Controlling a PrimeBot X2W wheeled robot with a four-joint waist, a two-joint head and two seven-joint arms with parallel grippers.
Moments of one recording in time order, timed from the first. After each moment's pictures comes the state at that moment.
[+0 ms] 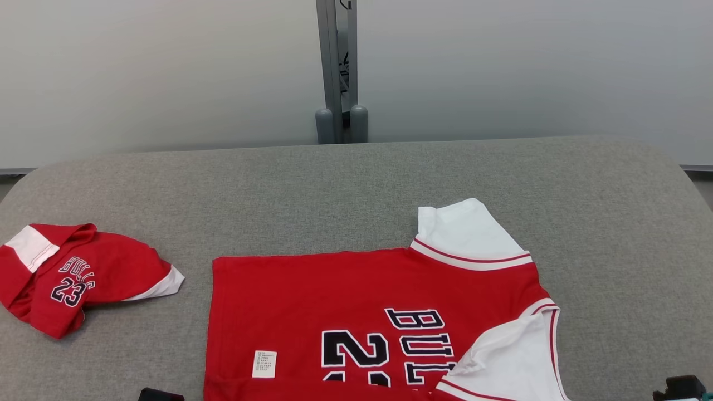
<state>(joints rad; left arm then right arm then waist) 0.12 0.44 -0.44 0.21 -0.63 -0.06 0.28 -0.01 -0.58 0.62 0.36 1.61 0.13 0.25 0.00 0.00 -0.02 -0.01</state>
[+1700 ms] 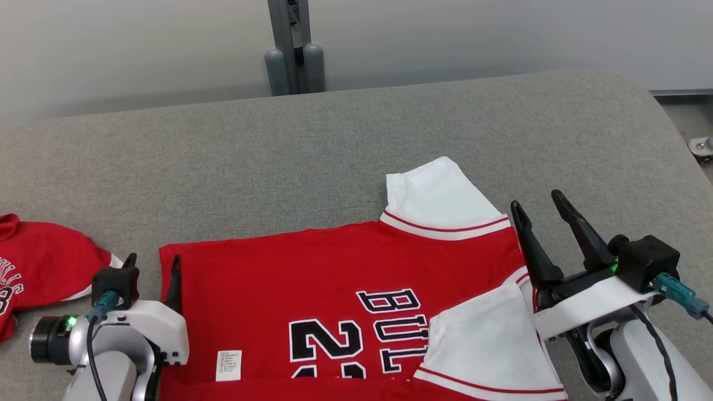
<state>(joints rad) -0.30 0.29 -0.31 0.58 -0.37 0.16 -0.17 -0.29 -0.20 0.30 0.28 0.40 0.13 -0.26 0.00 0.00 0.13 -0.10</state>
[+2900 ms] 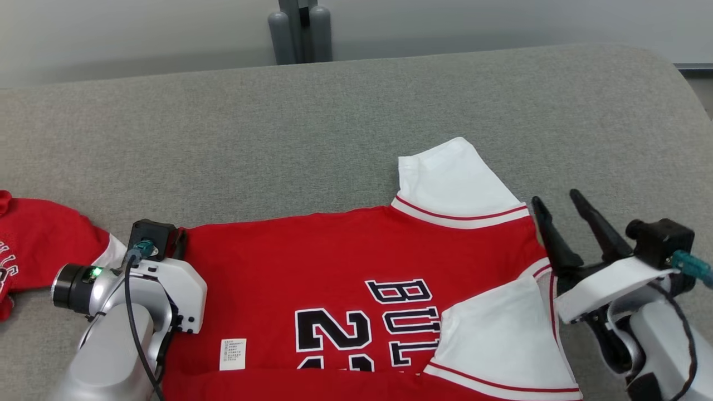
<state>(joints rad) -0.54 0.28 -0.45 0.84 -0.31 0.06 -0.04 -0.37 -0.25 0.35 0.44 0.54 0.13 -0.26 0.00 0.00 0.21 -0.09</state>
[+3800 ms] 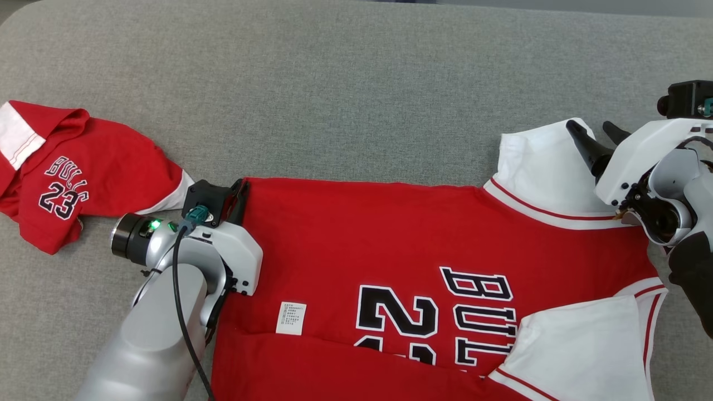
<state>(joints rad) -0.65 0.16 -0.52 0.82 -0.31 0.05 -0.13 -0.92 -0.38 0.64 0.91 0.97 0.13 0.12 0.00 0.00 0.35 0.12</state>
